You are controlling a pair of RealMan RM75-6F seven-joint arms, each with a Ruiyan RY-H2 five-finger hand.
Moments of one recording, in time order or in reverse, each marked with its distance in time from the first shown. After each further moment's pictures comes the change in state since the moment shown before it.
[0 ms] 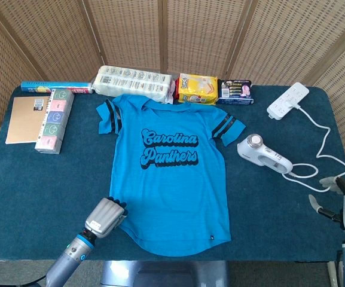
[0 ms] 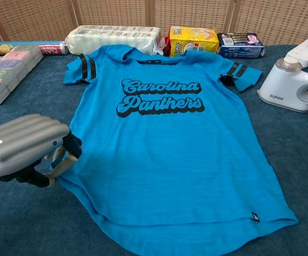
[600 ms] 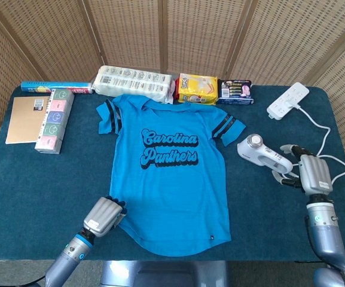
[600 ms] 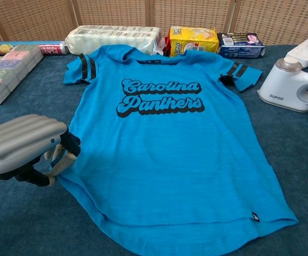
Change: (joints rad) left arm 0.012 -0.006 -0.010 0.009 -0.005 -0.002 -0.046; right arm 0.276 -0.062 0.090 0.050 0.205 -0.262 -0.215
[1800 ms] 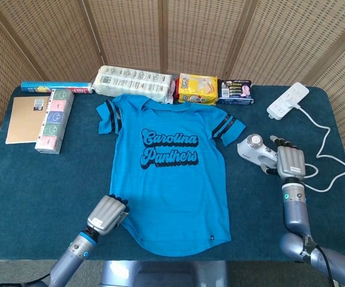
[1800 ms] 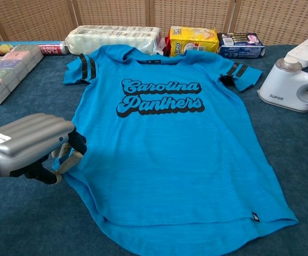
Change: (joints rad) left arm -0.013 -0.026 -0.023 0.002 -0.035 -0.017 0.034; right arm 0.213 -0.311 -0.038 0.424 0.223 -0.076 -0.267
